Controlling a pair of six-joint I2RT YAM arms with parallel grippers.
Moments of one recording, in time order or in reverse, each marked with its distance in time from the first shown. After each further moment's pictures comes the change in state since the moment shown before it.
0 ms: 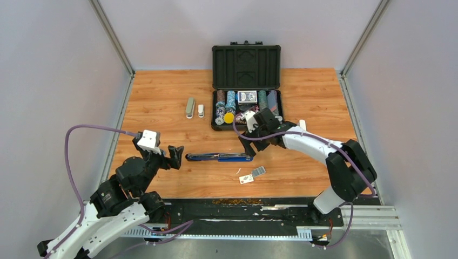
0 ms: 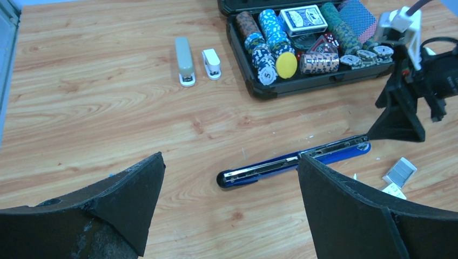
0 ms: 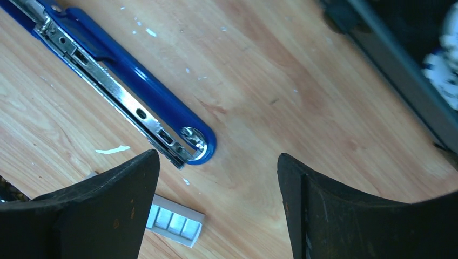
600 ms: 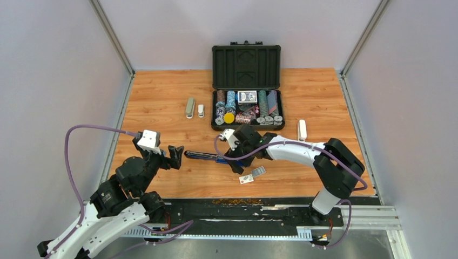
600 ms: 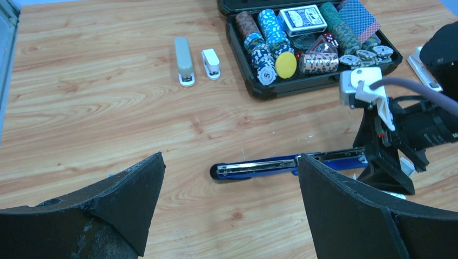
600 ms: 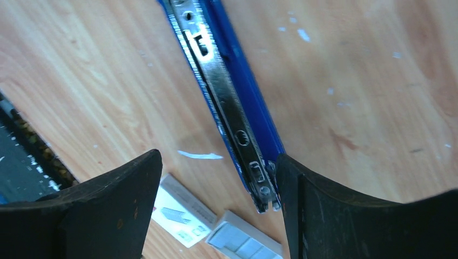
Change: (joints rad) left arm 0.007 0.000 0.000 0.000 0.008 0.000; right arm 0.232 0.099 0.000 0.039 -0.028 0.005
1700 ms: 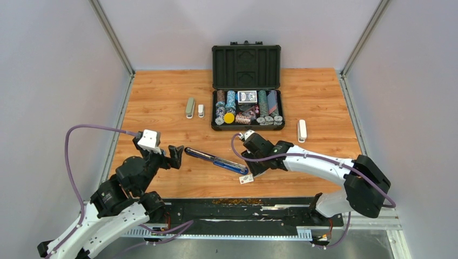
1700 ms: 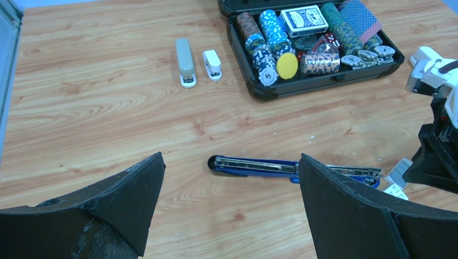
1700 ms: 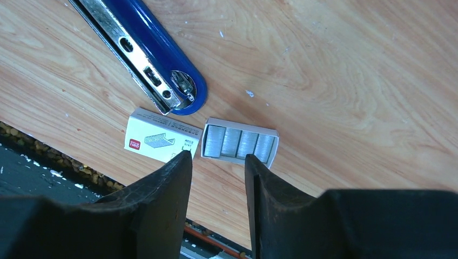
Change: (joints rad) left arm 0.006 0.003 0.000 0.006 0.003 0.011; right arm 0.081 -0.267 -0.119 -0.219 0.306 0.382
